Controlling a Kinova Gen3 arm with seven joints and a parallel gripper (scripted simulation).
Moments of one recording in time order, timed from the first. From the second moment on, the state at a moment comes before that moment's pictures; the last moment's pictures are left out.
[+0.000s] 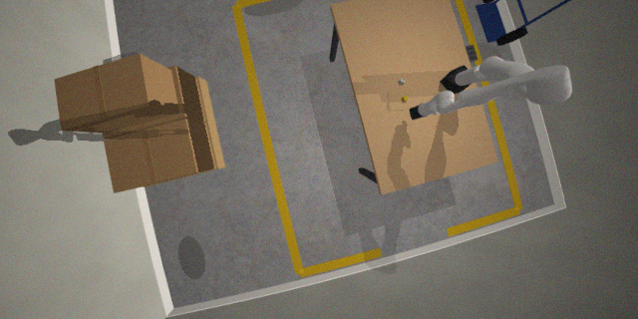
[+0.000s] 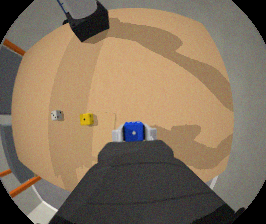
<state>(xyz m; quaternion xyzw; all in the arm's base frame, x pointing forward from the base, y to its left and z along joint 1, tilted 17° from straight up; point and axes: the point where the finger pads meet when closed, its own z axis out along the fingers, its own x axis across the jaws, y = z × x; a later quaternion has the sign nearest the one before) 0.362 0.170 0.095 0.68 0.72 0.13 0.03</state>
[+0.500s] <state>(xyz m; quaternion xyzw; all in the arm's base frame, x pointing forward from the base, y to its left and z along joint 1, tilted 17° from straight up) 0.378 0.175 0.097 0.84 0.53 0.14 0.00</state>
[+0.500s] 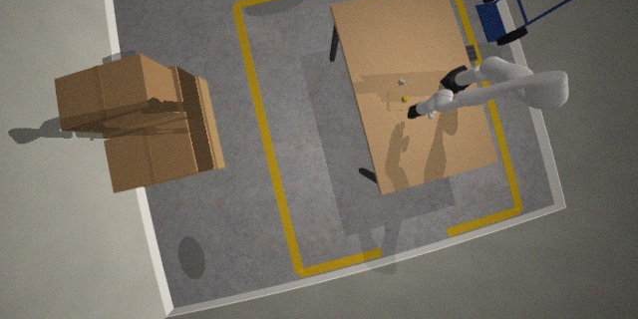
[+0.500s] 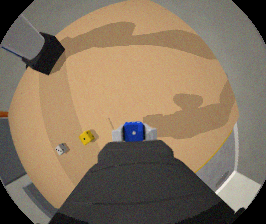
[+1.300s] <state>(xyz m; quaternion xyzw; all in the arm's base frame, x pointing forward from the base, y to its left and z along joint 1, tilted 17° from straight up) 0.384 0.175 0.098 0.87 0.46 0.15 0.00</state>
